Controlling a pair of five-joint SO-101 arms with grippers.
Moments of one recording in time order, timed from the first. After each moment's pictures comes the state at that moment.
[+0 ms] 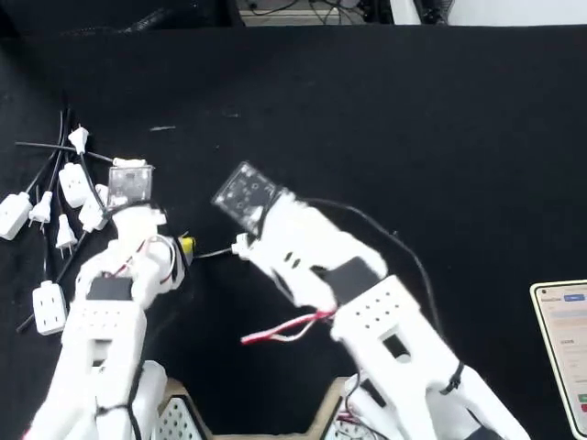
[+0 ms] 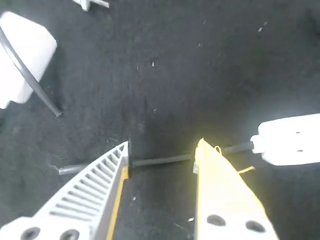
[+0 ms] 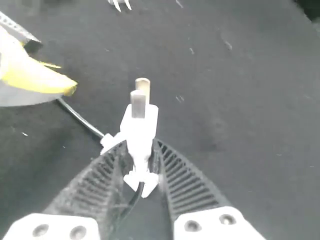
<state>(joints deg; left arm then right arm) -5.7 -55.9 75.7 36.9 0.6 -34.5 -43.2 60.4 33.5 22.9</state>
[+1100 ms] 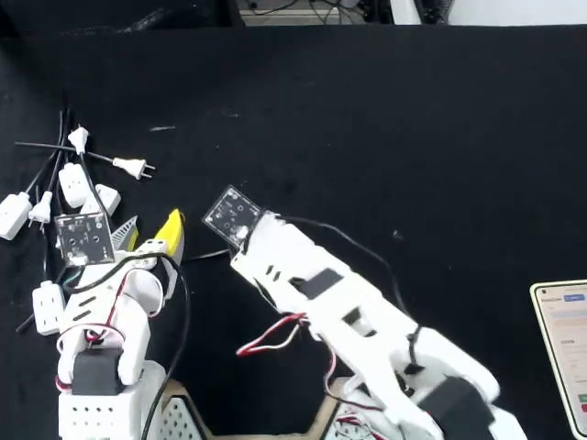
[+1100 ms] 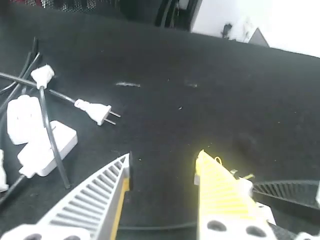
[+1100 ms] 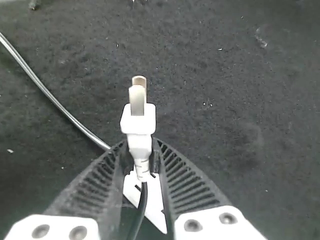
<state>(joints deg) -4.8 -104.0 83.9 49.6 8.4 -36.0 -22.9 68.1 5.1 21.8</state>
